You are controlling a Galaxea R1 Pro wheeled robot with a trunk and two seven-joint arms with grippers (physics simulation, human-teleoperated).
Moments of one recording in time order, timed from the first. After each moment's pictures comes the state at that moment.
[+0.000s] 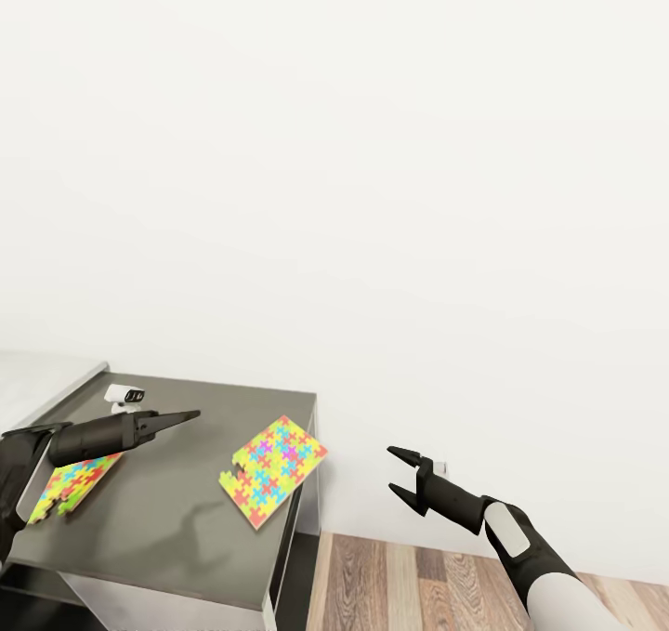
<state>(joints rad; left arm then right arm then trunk) -0.58 0.42 0.18 -1.03 0.25 0.79 -1.57 -0.59 -0.04 -0.27 -0.48 -0.72 0.87 0.73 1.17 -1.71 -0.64</state>
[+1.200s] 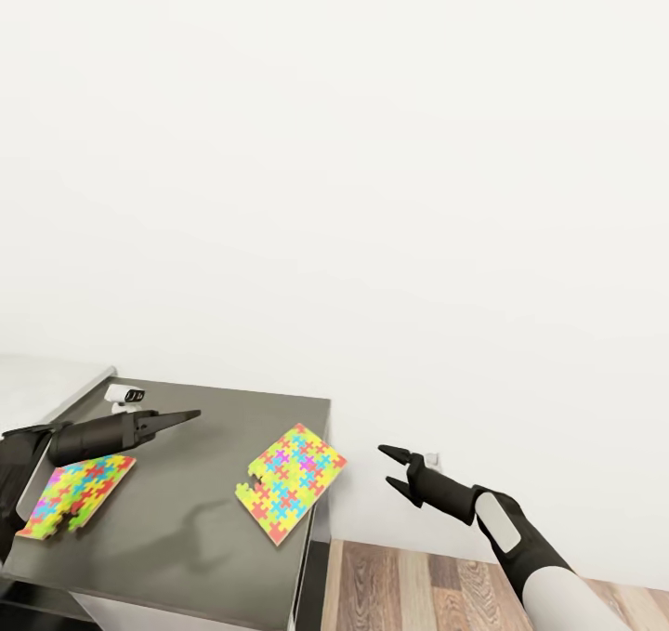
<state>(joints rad) -0.59 0.42 0.18 -1.03 0.25 0.79 -1.57 -0.60 -0.04 -0.14 -0.53 -0.71 0.76 0.71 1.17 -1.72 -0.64</state>
